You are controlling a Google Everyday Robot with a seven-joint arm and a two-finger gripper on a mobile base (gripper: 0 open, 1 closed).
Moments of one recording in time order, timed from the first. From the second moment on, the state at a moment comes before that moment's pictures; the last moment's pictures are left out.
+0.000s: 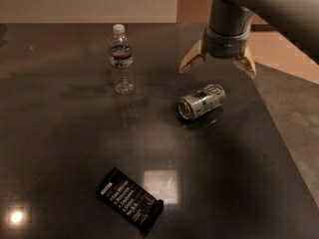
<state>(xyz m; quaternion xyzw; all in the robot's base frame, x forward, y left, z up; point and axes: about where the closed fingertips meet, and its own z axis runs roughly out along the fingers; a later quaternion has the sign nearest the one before) 0.597 -0.157 0.897 0.08 0.99 -0.02 0.12</state>
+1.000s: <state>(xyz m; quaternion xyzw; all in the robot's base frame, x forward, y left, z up) 0.590 -0.130 0.861 0.31 0.95 0.00 0.08</state>
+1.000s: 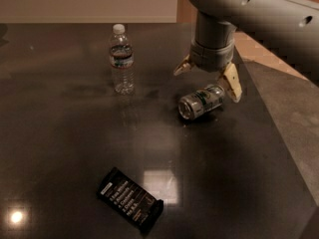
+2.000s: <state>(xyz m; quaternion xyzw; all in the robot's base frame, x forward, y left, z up) 0.577 -0.124 0.847 0.39 0.92 0.01 0.06</state>
